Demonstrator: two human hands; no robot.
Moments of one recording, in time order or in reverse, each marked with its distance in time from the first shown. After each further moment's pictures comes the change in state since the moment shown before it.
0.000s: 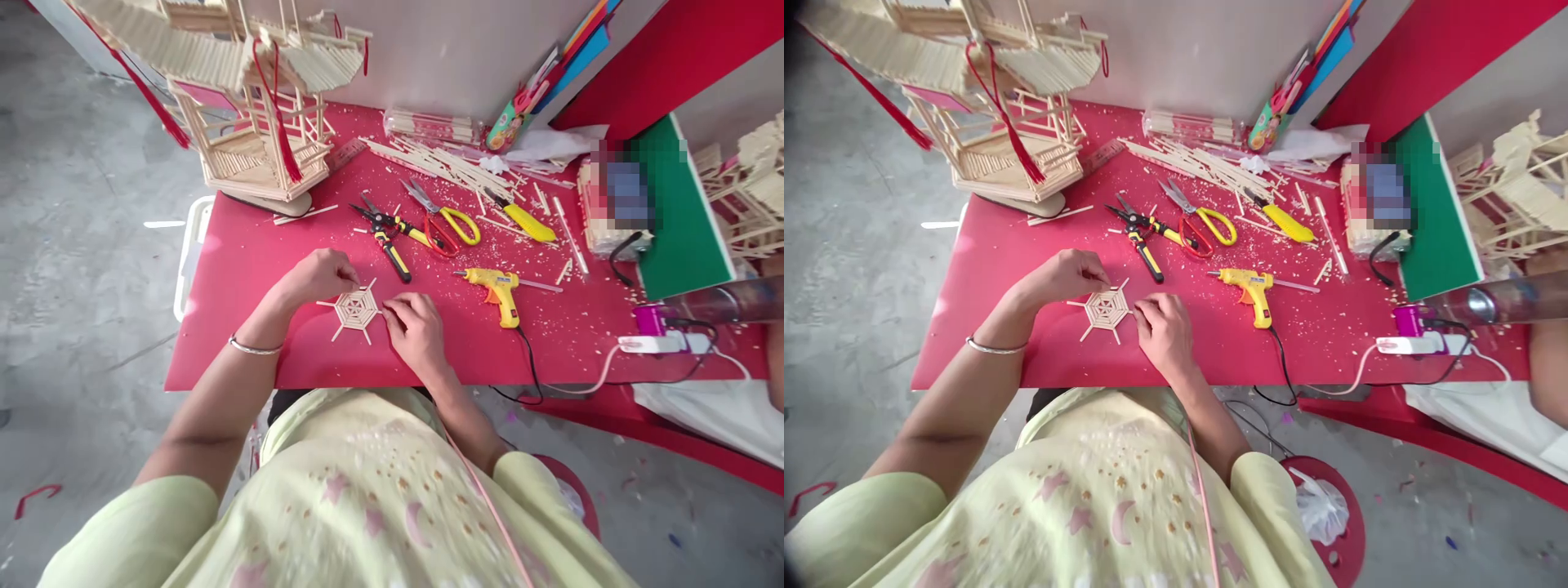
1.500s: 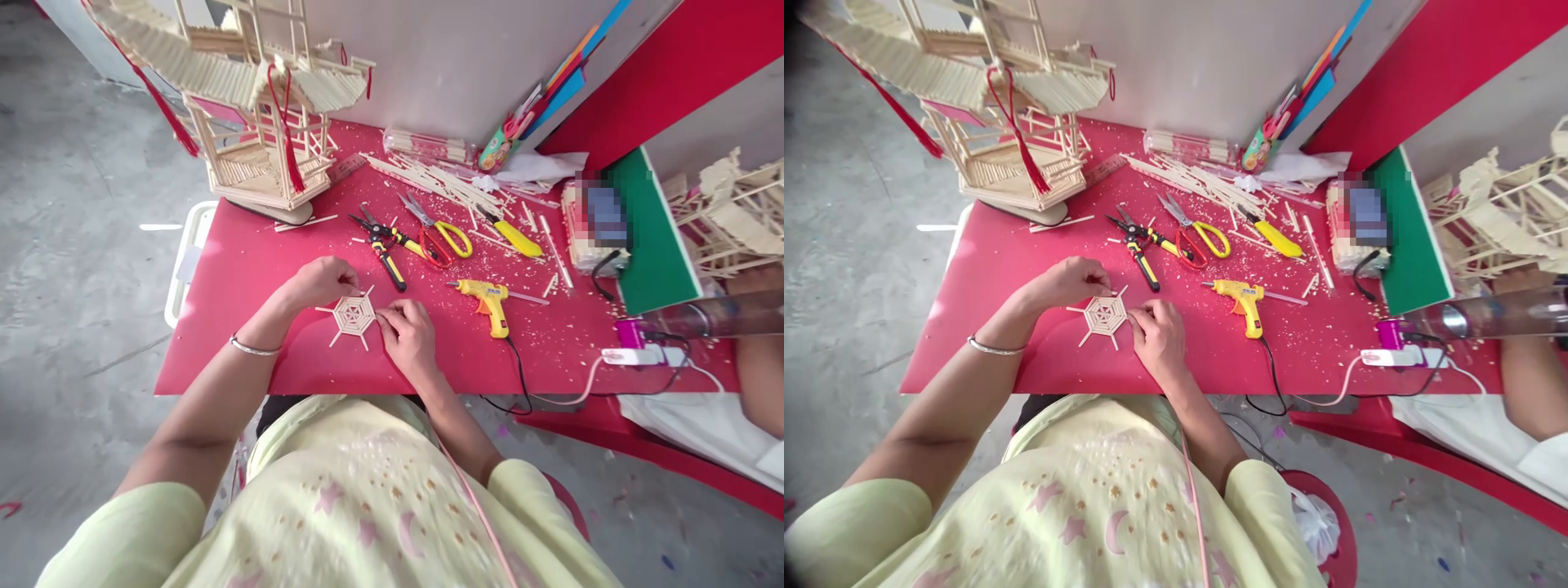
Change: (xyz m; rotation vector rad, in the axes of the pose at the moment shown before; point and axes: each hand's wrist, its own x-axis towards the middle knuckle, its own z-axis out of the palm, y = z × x) left_hand 0.005 0.008 0.002 0.134 -0.055 -0.091; right_hand 0.003 0.004 0.002 -0.116 0.019 -0.072
